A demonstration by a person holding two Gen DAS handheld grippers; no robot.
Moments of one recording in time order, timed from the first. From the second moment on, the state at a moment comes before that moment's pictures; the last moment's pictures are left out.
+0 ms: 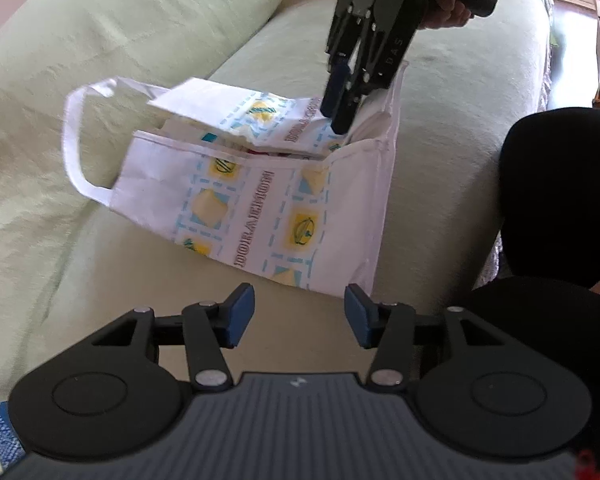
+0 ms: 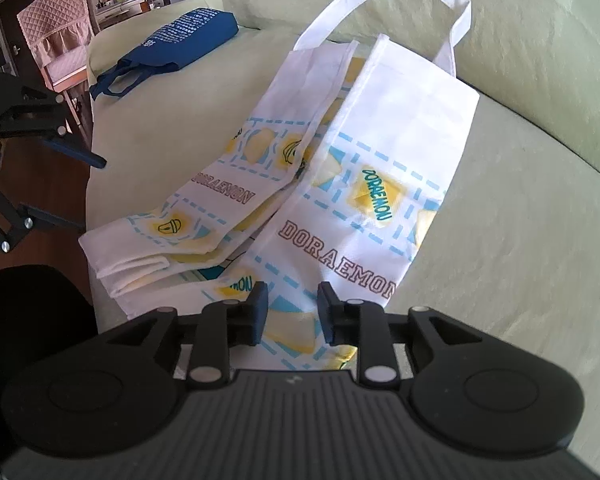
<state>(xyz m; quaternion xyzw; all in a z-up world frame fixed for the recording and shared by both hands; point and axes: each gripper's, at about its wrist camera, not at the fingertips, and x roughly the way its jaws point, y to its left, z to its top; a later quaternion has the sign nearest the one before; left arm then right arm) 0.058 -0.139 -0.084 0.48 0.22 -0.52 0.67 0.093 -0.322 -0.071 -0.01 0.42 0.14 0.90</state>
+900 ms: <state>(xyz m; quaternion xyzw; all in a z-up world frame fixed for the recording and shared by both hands) 0.070 -0.151 -0.089 0.43 0.21 -0.56 0.67 0.101 -0.312 -0.046 -0.06 0.39 0.13 0.91</state>
